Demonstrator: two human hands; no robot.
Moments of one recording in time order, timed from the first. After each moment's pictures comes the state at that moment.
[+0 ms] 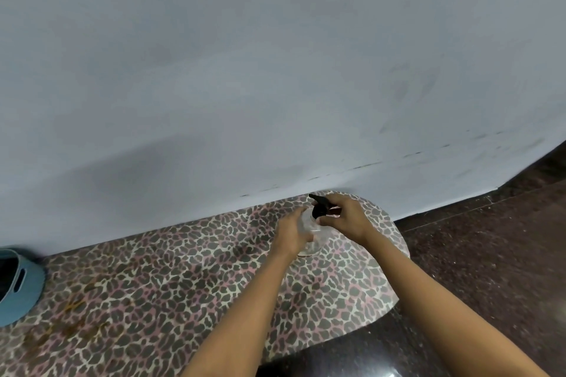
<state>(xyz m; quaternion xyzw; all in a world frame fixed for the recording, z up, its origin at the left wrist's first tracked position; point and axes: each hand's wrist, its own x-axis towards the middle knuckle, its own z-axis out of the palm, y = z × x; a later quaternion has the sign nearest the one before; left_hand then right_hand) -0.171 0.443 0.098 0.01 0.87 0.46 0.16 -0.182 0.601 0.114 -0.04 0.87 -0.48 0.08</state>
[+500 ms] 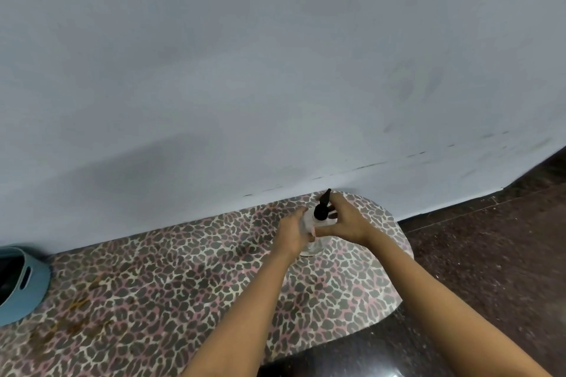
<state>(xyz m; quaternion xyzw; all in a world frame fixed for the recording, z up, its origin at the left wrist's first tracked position) -0.172 0.440 0.094 0.02 0.87 0.46 0.17 -0.185 0.598 0.107 -0.05 0.89 -0.44 0.14</state>
